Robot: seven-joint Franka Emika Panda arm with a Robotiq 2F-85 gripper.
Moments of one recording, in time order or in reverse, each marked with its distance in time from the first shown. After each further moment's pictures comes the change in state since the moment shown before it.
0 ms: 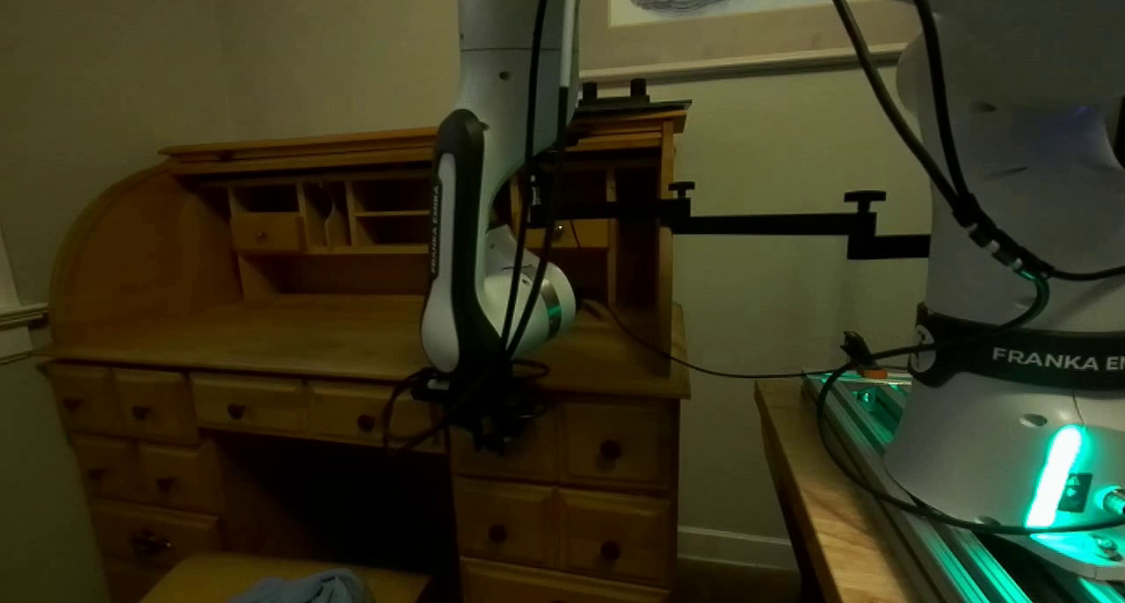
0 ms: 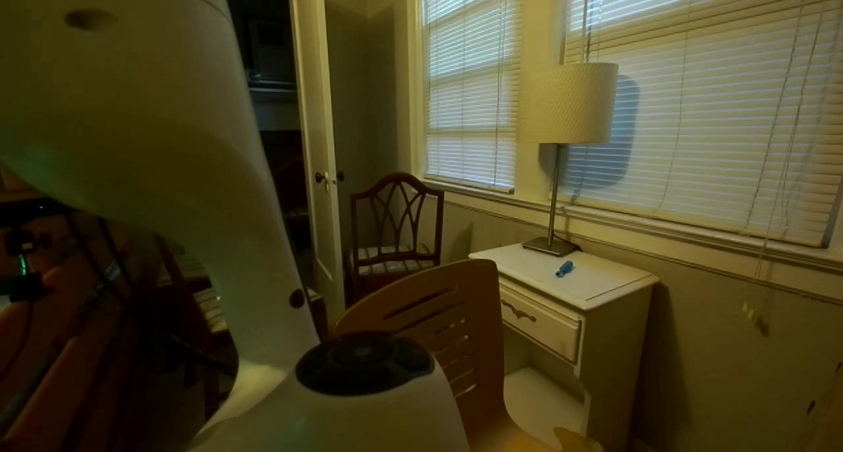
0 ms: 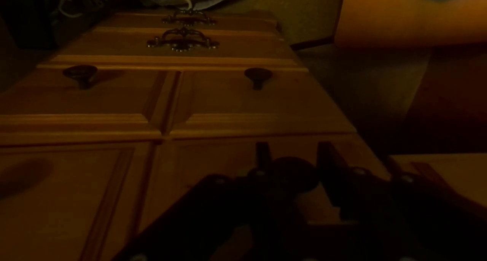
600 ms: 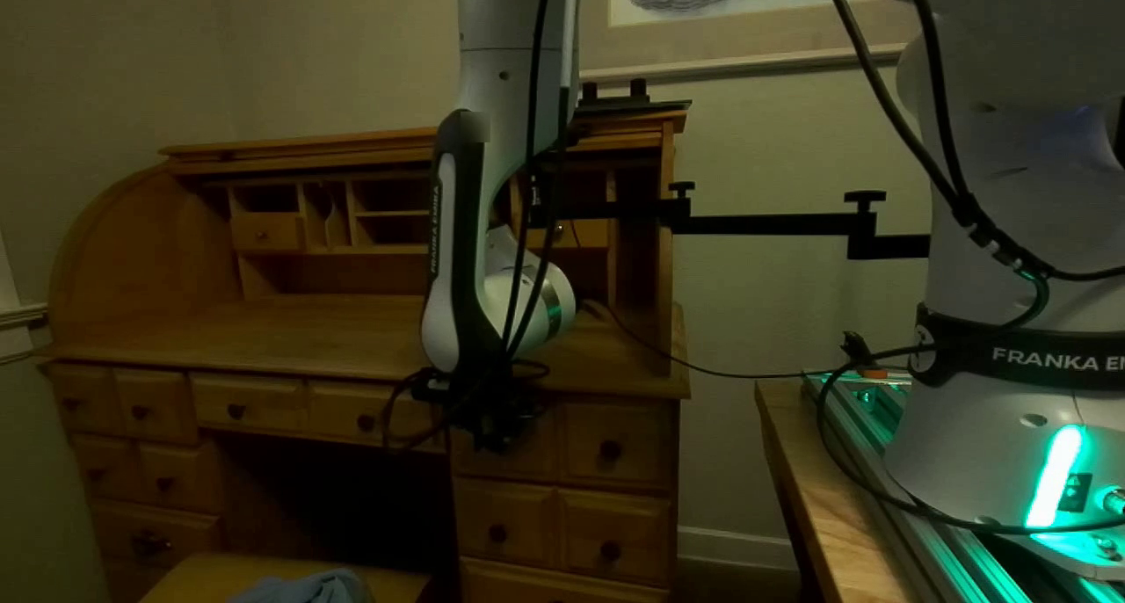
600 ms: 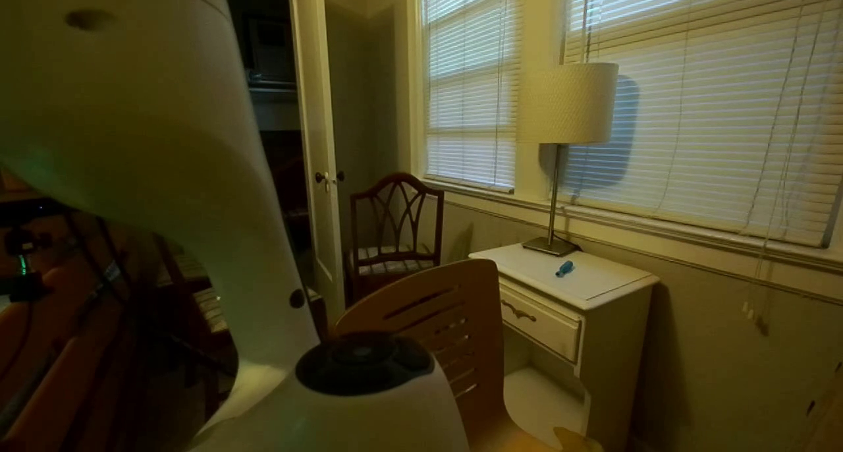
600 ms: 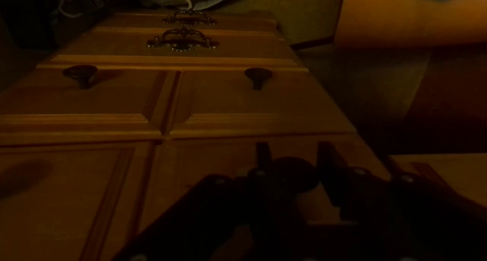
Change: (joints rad) arm 0.000 0.000 0.000 0.000 0.000 0.000 0.000
